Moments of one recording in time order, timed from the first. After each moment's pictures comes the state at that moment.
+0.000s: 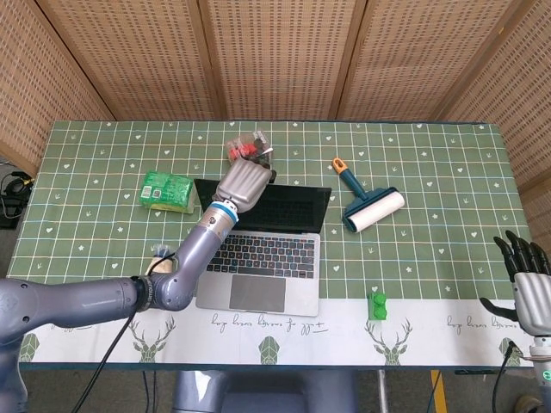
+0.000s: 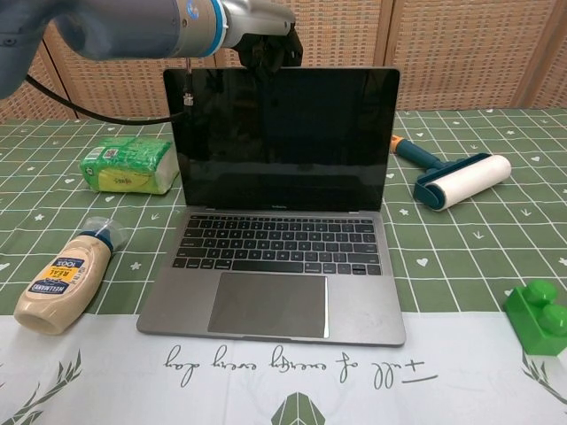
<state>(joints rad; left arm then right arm) -1.32 -1.48 -0.30 -1.47 0.42 0.84 0.81 0.11 -1.11 0.09 -1.47 -1.45 1.42 0.12</state>
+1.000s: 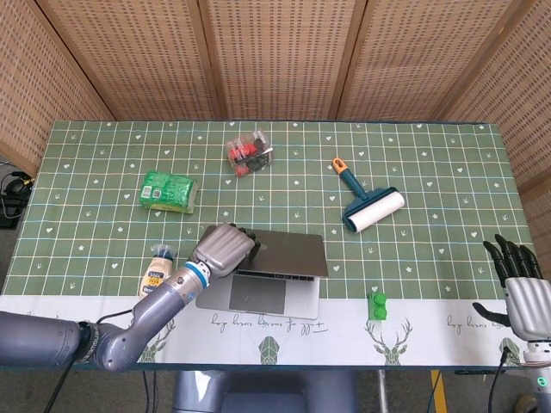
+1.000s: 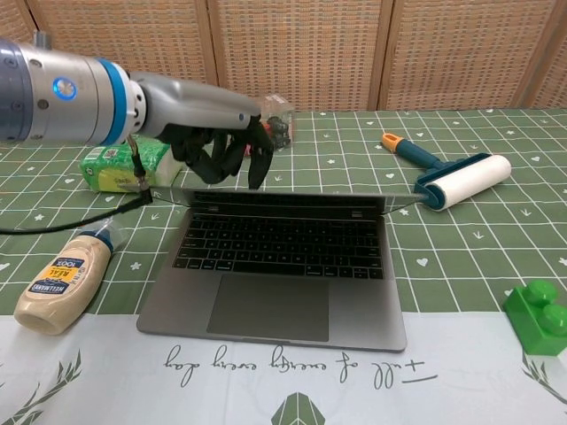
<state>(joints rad) -1.19 -1.30 -0.07 -1.94 0.60 0.89 0.71 0.10 -1.11 0.07 -1.51 -1.49 1.45 0.09</state>
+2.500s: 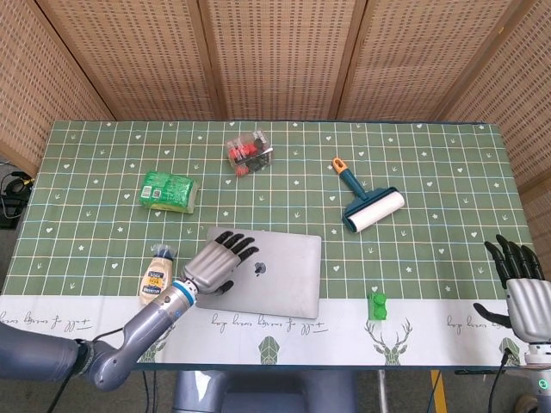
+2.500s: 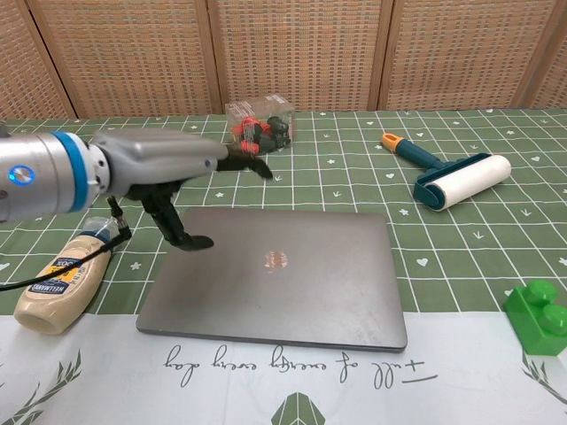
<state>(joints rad) -1.01 -1.40 0.05 -1.88 0.91 1.09 0.57 0.09 -1.10 0.07 -1.51 -1.50 1.47 0.09</state>
